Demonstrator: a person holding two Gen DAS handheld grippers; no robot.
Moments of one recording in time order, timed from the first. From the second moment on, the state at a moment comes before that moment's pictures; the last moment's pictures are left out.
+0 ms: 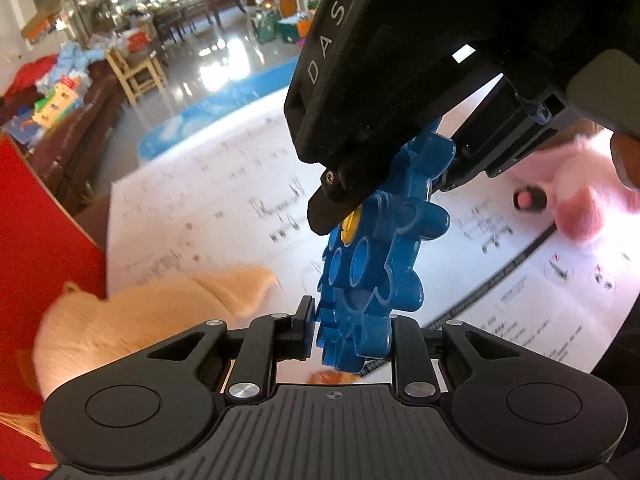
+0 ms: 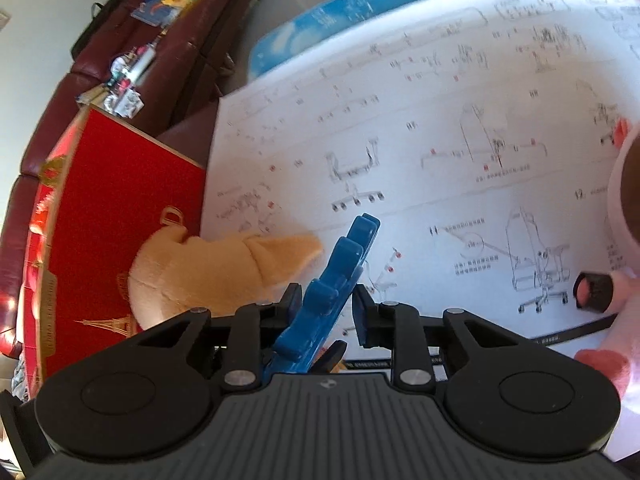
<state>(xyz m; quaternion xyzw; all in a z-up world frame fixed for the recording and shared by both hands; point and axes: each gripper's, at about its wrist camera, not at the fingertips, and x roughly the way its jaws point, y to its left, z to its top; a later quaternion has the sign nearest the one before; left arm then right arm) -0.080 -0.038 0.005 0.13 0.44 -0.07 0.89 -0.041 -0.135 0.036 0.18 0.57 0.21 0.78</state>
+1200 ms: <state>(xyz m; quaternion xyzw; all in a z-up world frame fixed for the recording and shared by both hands) -0.147 0.265 0.235 -0.02 0.38 0.21 0.90 -0.030 0.232 0.234 0.00 0.42 0.50 0.75</state>
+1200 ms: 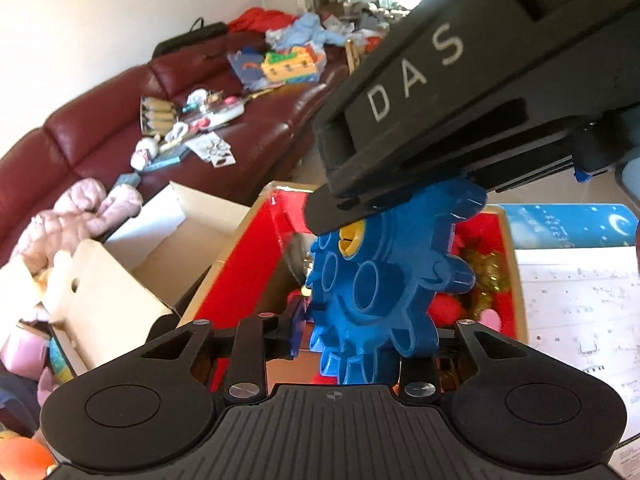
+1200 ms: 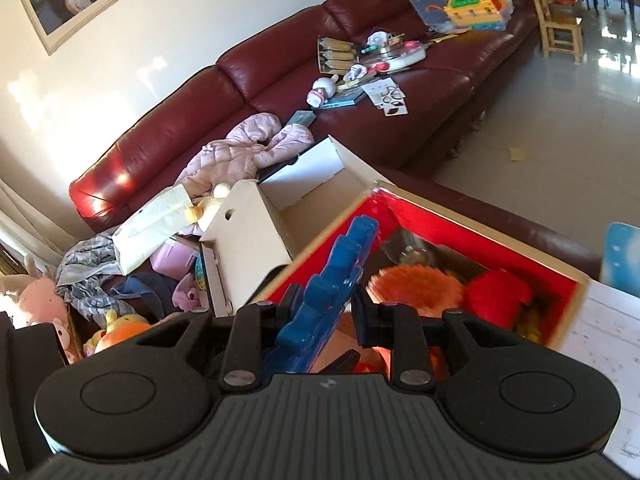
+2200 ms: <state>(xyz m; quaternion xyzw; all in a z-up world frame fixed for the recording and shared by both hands) -0.133 0.272 0.194 -0.05 0.37 0.25 0.89 -0.025 0.202 0.209 -0.02 0.44 0.49 0.75</state>
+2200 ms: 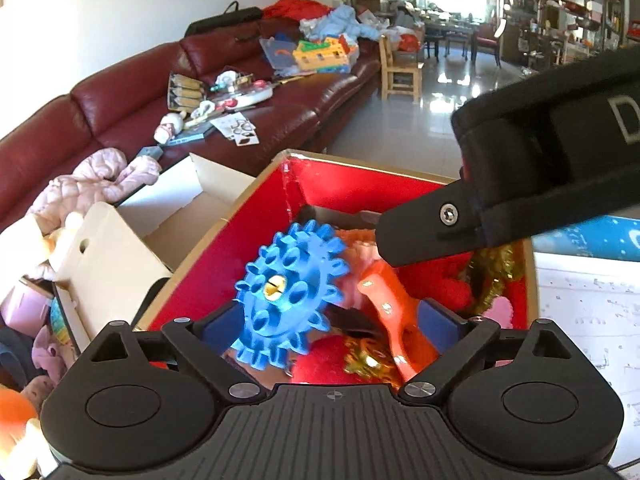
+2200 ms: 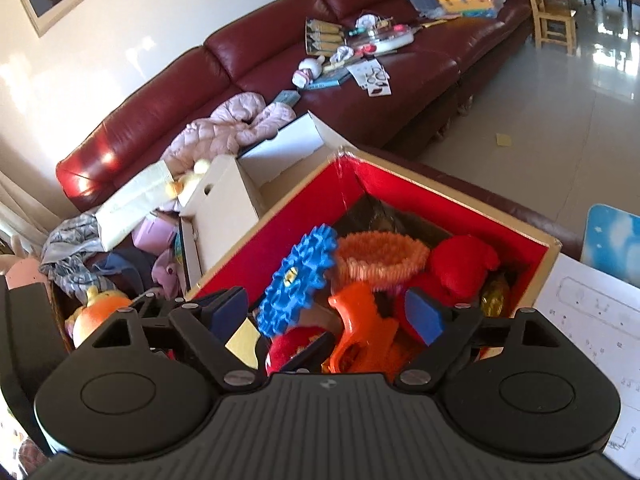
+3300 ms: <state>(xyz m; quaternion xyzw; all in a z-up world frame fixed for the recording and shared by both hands) -0.123 0.061 0.141 0.04 0.40 0.07 0.91 -0.004 -0.008 0.174 0.02 0.46 0.37 0.80</state>
